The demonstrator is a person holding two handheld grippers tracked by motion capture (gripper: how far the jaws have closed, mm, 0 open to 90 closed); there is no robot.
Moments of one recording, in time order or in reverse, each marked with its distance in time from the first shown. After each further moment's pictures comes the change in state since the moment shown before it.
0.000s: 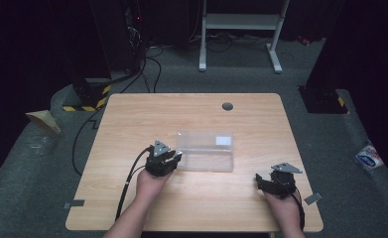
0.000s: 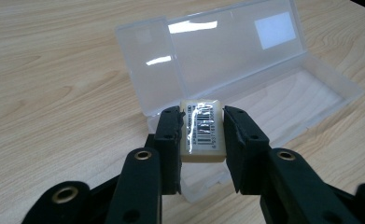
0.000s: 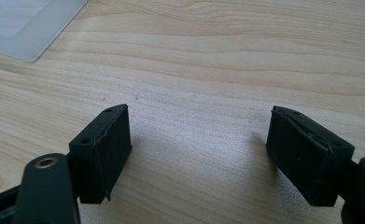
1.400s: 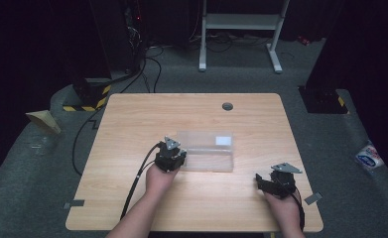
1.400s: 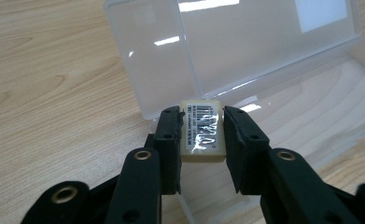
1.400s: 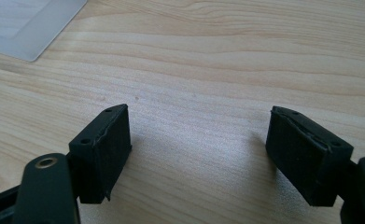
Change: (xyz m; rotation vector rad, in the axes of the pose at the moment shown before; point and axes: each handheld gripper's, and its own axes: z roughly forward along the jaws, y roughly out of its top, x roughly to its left) left arm -0.006 0.006 0.037 0.101 0.089 -0.005; right arm 0.001 0.000 0.000 0.001 -0.001 0.002
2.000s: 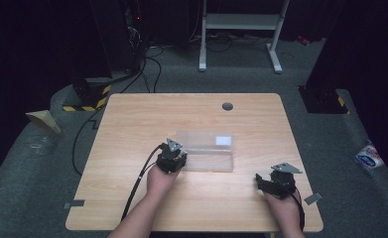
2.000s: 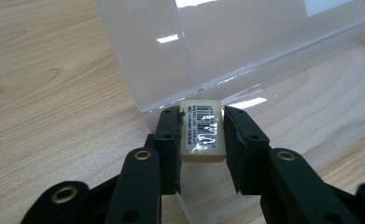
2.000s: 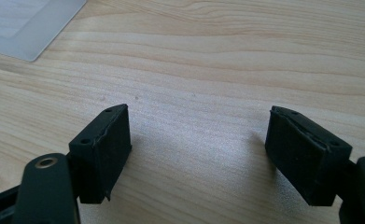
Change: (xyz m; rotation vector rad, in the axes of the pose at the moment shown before) left arm -0.005 -0.004 0.005 0.022 0.017 0.026; right arm 0.000 0.000 0.000 -0.001 -0.003 0.001
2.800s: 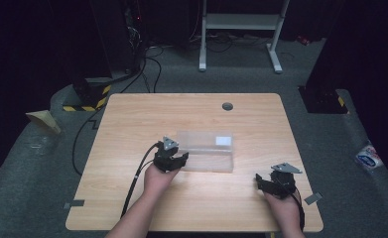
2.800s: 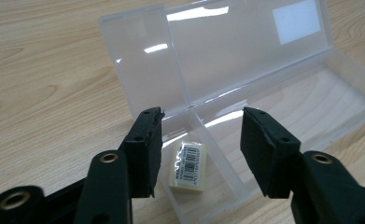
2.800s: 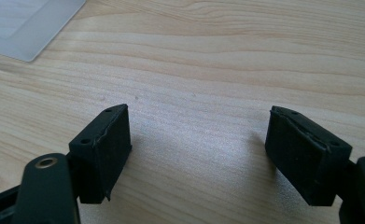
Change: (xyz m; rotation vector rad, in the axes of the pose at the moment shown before) left arm 0.010 0.004 -0.014 -0.062 -0.089 -0.030; right arm 0.000 0.000 0.000 0.000 0.000 0.000
